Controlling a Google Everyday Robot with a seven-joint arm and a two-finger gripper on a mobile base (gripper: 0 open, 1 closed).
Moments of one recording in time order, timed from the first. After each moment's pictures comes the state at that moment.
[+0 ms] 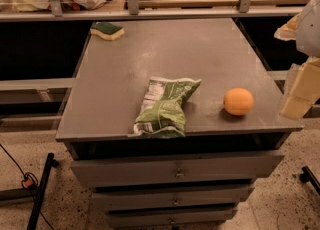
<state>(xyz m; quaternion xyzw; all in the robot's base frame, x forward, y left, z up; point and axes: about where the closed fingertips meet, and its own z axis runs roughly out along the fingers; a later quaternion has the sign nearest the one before) 0.438 -0.217 0.977 -0.60 0.78 -0.04 0.16</state>
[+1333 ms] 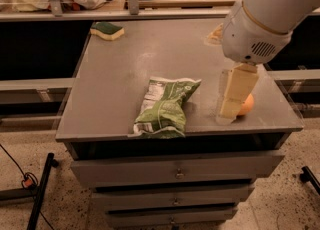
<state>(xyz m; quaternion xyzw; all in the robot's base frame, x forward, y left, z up) 0.463 -0.113 0.950 -0.70 0.69 0.02 0.18</state>
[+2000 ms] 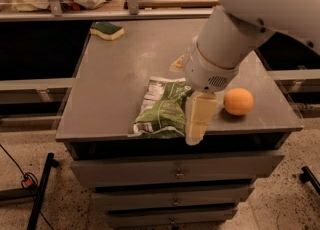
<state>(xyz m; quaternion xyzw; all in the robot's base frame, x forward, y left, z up) 0.464 -0.054 0.886 -0.75 0.64 0.06 0.17</state>
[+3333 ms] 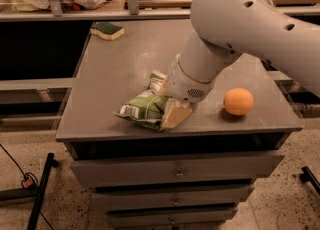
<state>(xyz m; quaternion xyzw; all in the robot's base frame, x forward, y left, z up) 0.481 -0.021 0.835 -0.74 0.65 0.09 0.17</state>
